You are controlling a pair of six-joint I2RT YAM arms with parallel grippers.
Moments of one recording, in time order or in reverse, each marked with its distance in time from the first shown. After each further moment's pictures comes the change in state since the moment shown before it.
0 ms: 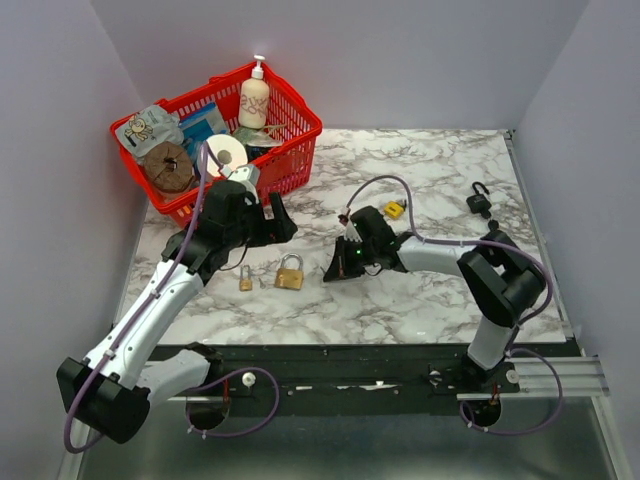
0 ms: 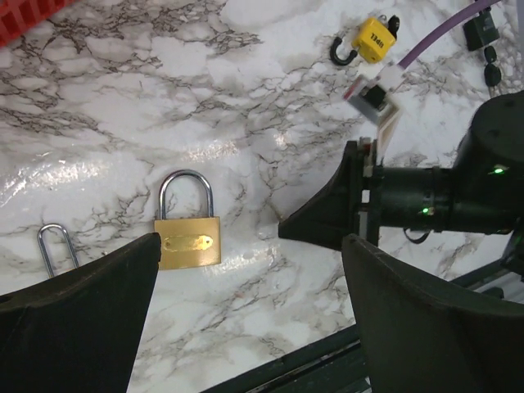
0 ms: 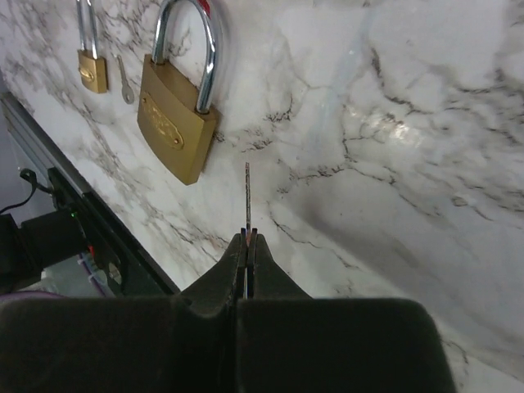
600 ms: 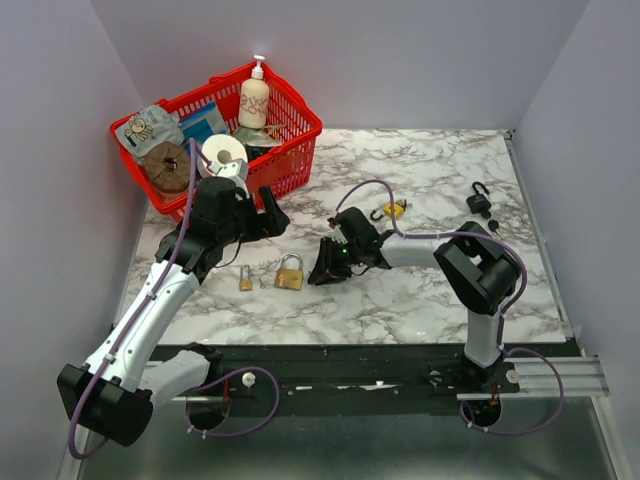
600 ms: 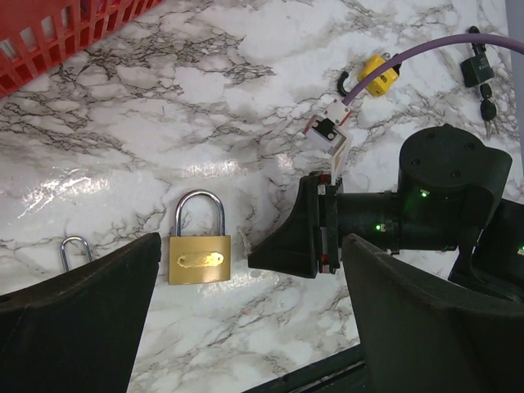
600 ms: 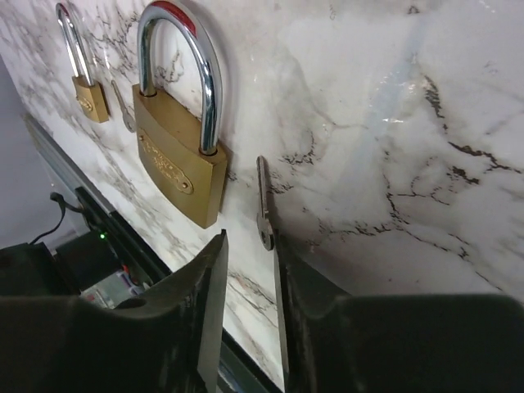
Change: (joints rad) left arm 0.070 -0.011 0.014 0.024 0.000 0.005; right arm 0.059 0.173 0.115 -0.003 -0.023 0.159
